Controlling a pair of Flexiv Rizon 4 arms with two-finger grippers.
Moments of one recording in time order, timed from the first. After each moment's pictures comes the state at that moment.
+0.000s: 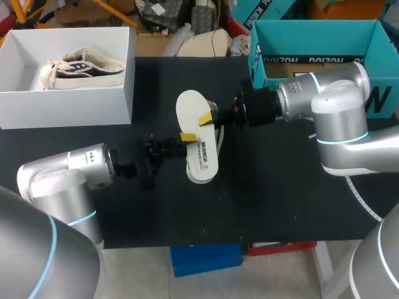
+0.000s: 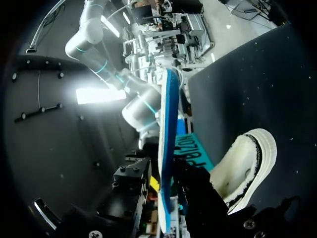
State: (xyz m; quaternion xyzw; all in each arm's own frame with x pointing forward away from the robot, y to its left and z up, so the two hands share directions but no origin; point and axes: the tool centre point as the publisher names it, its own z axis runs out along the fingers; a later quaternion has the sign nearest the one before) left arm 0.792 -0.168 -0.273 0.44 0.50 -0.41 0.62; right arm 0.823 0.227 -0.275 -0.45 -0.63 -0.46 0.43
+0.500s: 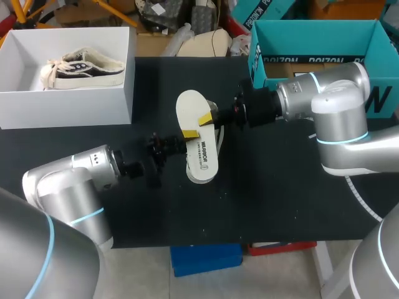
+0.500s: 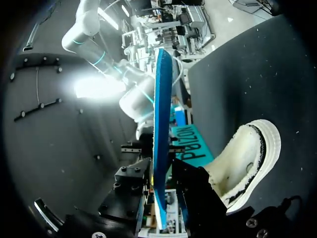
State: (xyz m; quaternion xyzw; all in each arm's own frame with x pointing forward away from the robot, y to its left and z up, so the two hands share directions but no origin) left arm 0.806 -0.171 -0.276 0.42 0.51 -0.39 0.64; right arm 0.823 0.227 -0.275 -0.45 -0.63 -0.46 0.43
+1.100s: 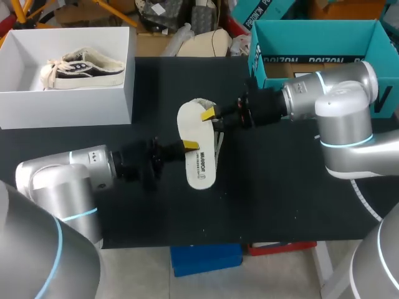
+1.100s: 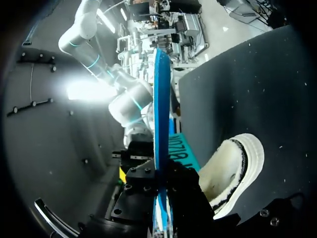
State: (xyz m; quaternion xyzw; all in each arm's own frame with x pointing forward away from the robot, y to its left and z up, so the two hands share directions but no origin) left arm 0.786 -0.170 -0.295 0.45 0.55 -0.40 0.58; right arm 0.829 0.214 -0.280 -0.46 -0.65 -0.47 0.39
